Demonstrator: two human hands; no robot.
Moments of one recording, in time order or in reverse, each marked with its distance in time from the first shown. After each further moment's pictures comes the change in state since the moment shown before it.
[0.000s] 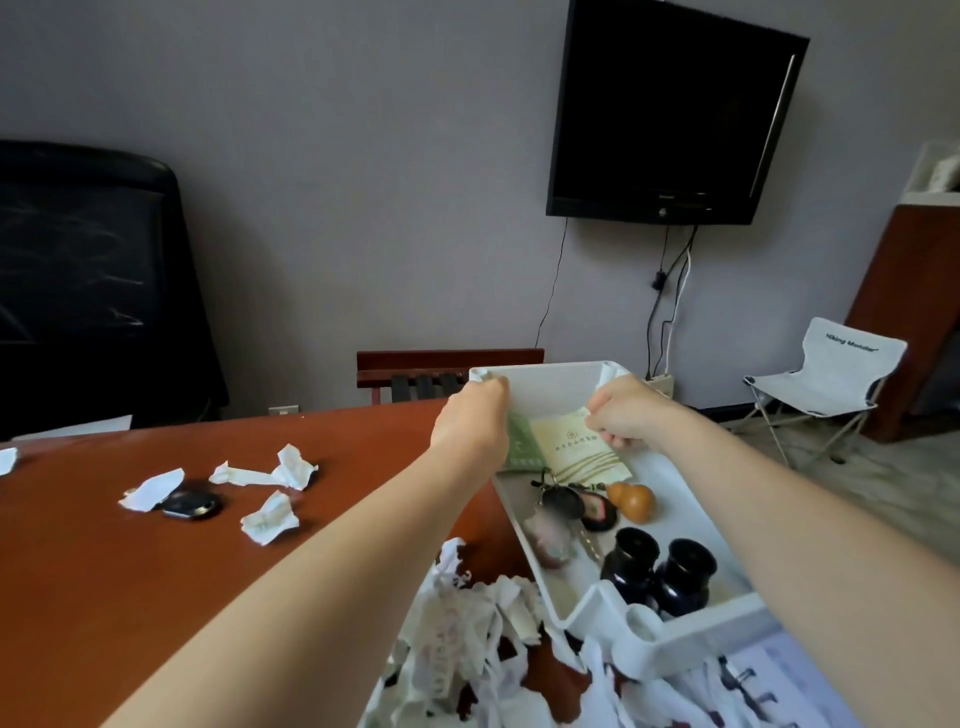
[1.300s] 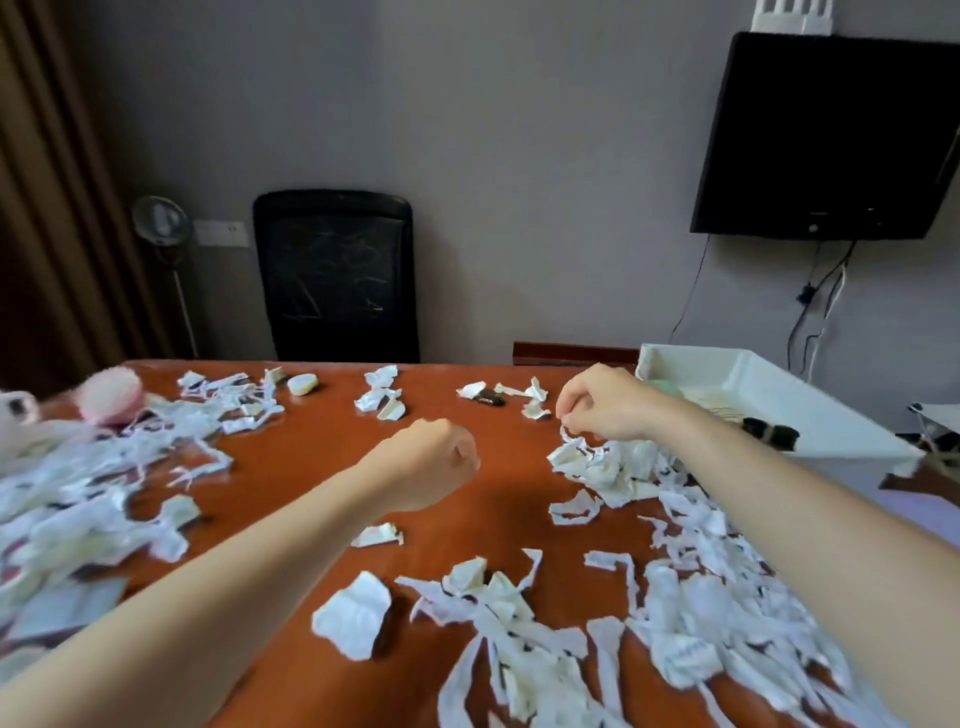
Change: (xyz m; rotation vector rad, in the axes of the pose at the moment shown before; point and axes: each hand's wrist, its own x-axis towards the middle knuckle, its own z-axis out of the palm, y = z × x) left_hand -0.315 -0.126 -0.175 0.090 -0.104 -0.097; right_hand -0.305 -0.126 0.061 -0.279 -0.228 -0.661
